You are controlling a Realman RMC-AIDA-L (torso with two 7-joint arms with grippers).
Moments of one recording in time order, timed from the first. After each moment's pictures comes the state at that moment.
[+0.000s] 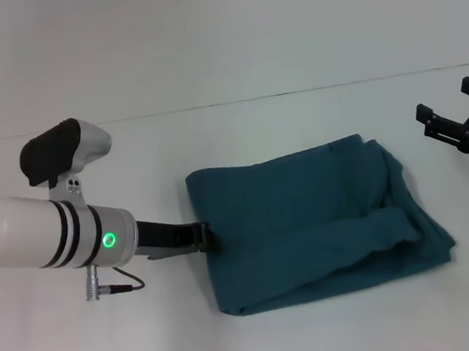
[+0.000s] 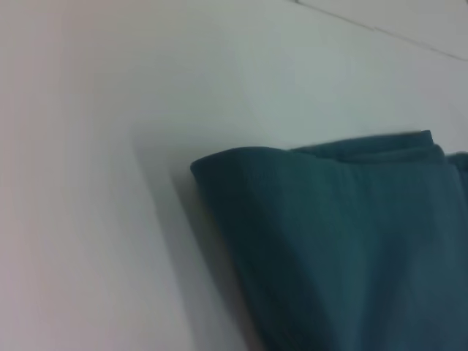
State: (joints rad) left arm -0.78 -2.13 -1.94 -0.59 -0.97 0.96 -2.59; right arm 0.43 2.09 -0.52 -0.50 -1.52 -1.08 0.86
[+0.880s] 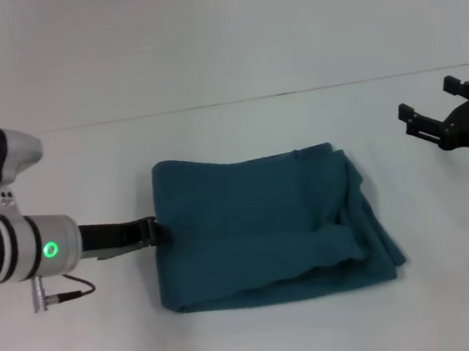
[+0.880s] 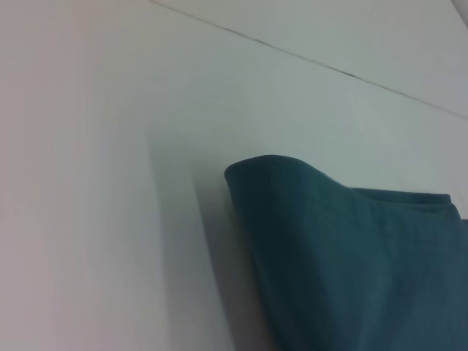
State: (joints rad) left arm -0.61 -2.12 -1.99 -0.80 -0.94 1.00 -2.62; right arm 0.48 2.09 -0.53 -0.46 -1.52 -1.03 0.83
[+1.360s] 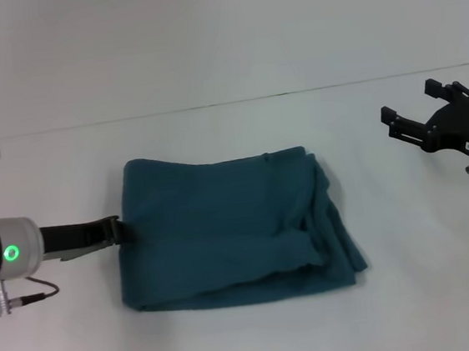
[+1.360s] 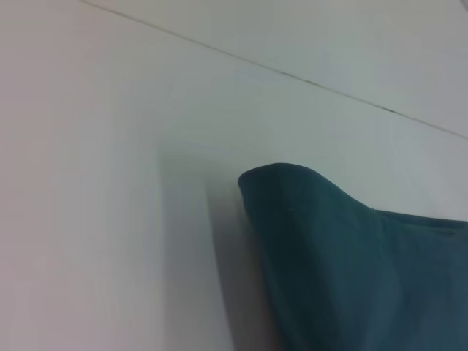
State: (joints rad) left arm -0.56 -2.09 -2.02 -0.85 -0.93 1.01 -2.61; right arm 0.51 2.09 -0.53 -0.41 -1.52 -1.02 0.82
